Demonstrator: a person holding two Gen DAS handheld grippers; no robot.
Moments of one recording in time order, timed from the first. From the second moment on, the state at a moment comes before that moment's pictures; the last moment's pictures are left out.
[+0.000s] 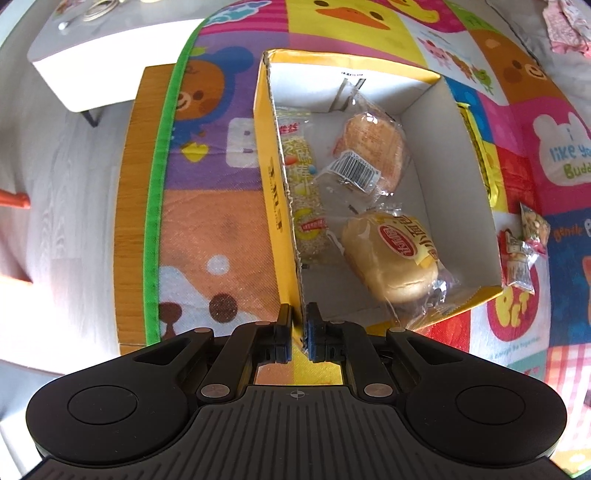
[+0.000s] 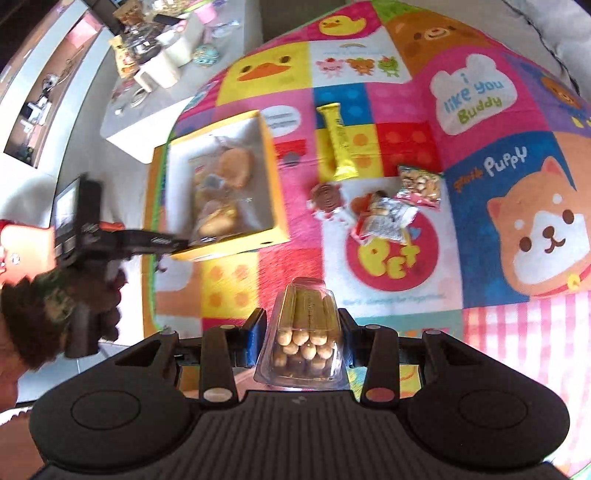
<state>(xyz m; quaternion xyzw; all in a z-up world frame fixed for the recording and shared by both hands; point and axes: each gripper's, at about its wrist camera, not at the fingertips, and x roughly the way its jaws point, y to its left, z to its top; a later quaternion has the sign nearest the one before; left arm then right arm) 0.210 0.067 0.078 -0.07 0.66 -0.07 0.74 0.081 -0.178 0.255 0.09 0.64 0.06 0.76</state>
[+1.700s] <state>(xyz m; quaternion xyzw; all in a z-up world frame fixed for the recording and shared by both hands) 0.211 0.089 0.075 -0.11 0.66 -0.10 0.73 0.196 -0.083 0.153 0.22 0.66 0.11 0.71</state>
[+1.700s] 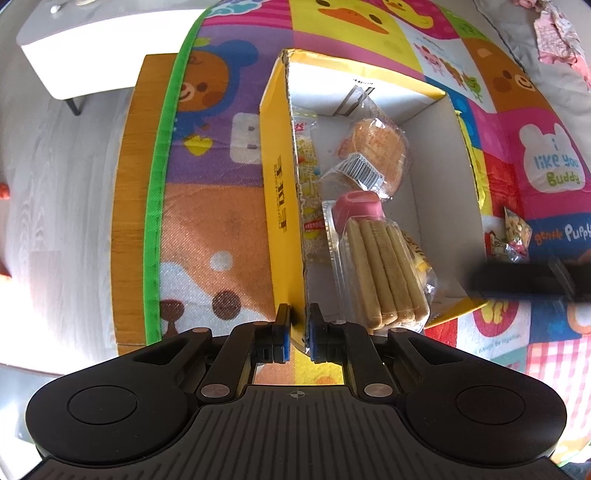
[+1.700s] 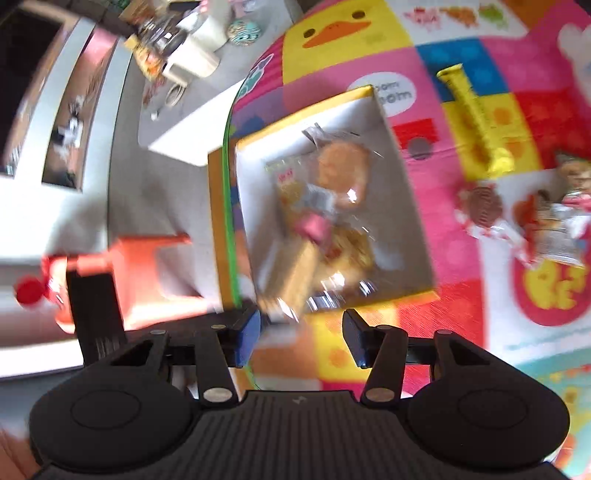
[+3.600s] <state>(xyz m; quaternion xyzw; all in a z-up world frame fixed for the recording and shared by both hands) 0.202 0.102 0.075 -0.16 0.65 -0.08 0.74 0.207 -0.049 0.071 0.15 0.70 0.11 0.69</state>
